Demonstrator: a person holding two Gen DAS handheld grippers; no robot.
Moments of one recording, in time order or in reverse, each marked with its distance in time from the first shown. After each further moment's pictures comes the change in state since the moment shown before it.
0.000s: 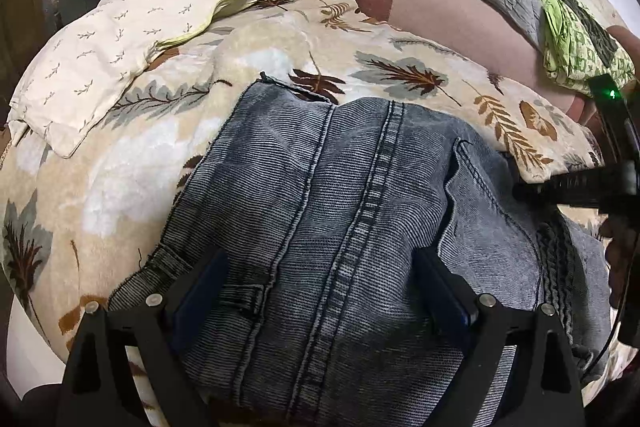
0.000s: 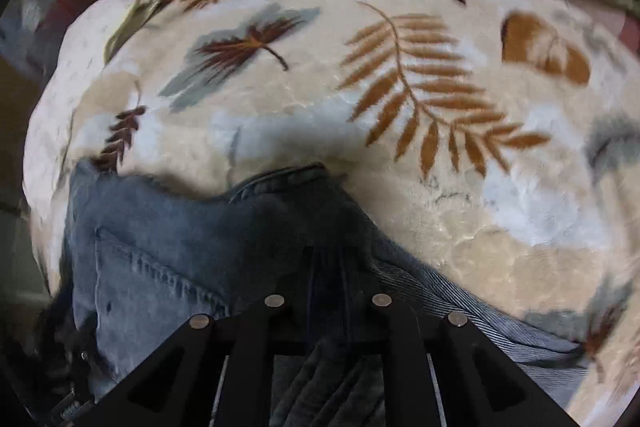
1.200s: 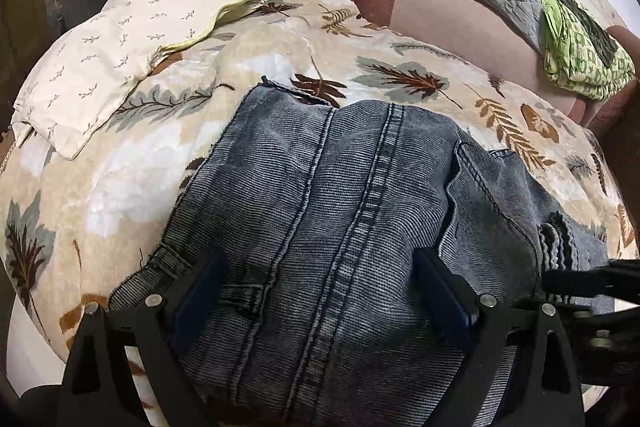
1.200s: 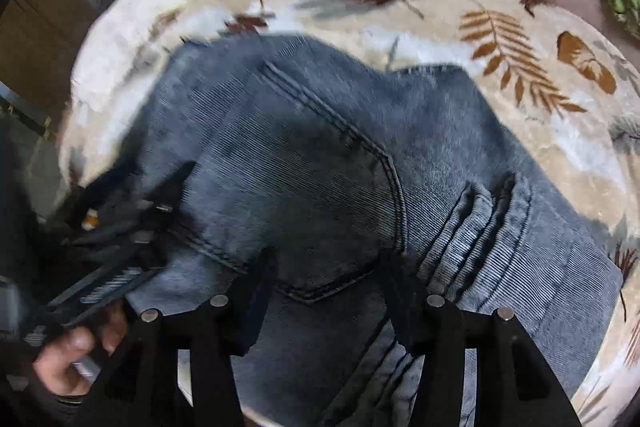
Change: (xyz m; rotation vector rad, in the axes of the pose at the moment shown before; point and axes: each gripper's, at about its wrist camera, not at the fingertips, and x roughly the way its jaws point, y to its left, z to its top) left arm -0.002 -0.002 -0.002 0.003 -0.029 0.018; right arm -0.046 0.089 -0.089 -0.231 0.033 0.041
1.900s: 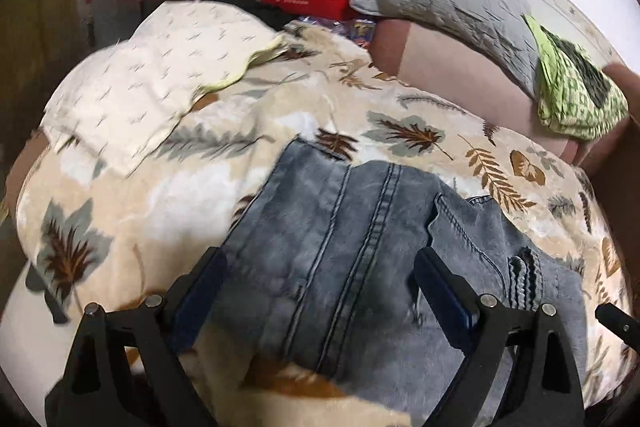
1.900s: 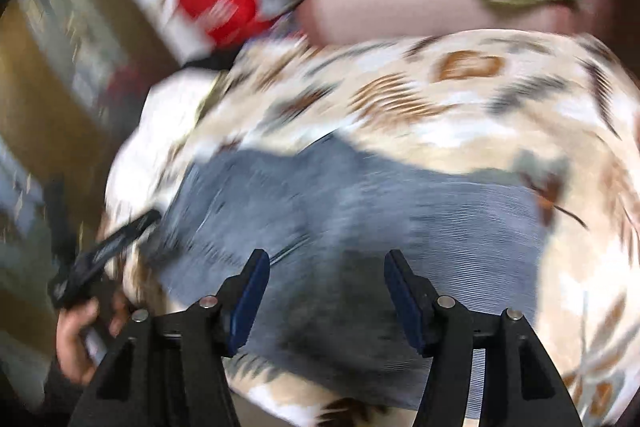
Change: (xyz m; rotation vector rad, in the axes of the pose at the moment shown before) left arm -0.066 0.021 0.003 -0.090 -0.113 -0.003; right arm -0.107 -0.098 -0.110 0.306 -0.455 0.084
